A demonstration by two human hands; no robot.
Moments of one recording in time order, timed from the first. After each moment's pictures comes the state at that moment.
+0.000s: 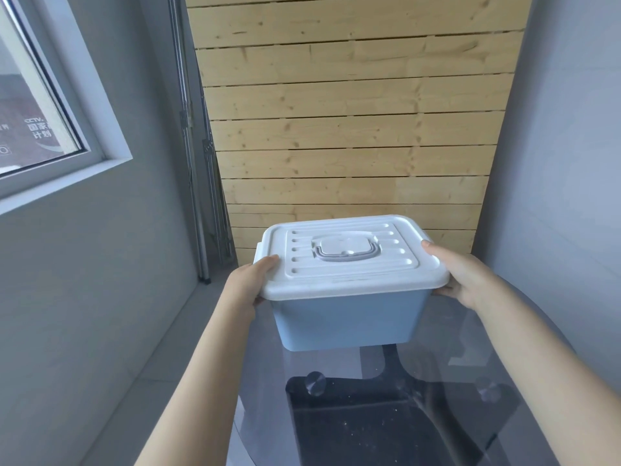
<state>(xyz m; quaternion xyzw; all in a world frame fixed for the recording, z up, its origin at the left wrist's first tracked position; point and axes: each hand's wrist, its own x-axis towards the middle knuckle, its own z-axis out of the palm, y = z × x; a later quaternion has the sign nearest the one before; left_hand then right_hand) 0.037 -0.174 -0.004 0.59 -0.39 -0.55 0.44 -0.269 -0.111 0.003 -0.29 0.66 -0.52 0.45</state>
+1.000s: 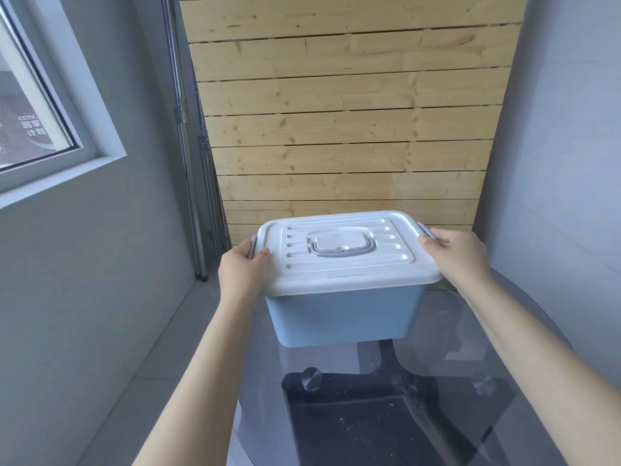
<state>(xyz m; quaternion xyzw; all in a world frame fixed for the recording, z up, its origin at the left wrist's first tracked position) 0.025 -0.168 0.005 0.60 -0.54 -0.32 0.49 -0.252 -0.102 0.017 -0.44 0.73 -0.49 0.15</state>
